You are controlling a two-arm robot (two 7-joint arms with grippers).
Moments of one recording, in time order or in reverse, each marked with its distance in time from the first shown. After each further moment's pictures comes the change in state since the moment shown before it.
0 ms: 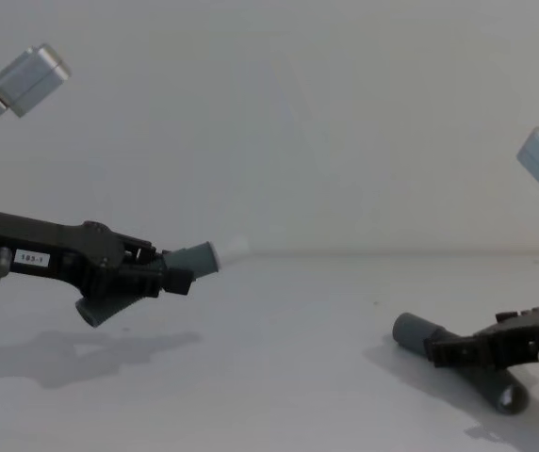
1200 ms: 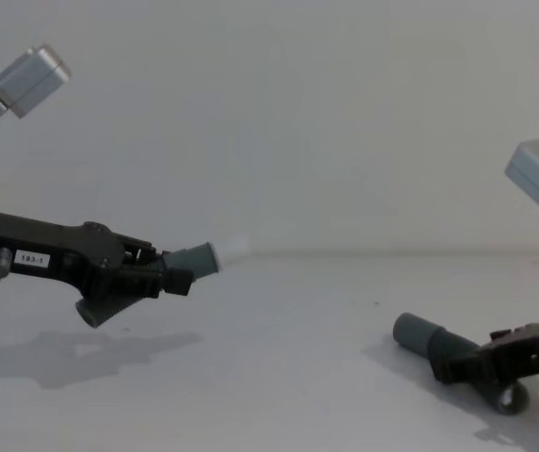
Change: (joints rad) left arm 0.000 0.000 0.001 0.000 0.000 0.000 0.001; right arm 0.034 0.010 -0.009 0.019 -0.025 0.088 0.054
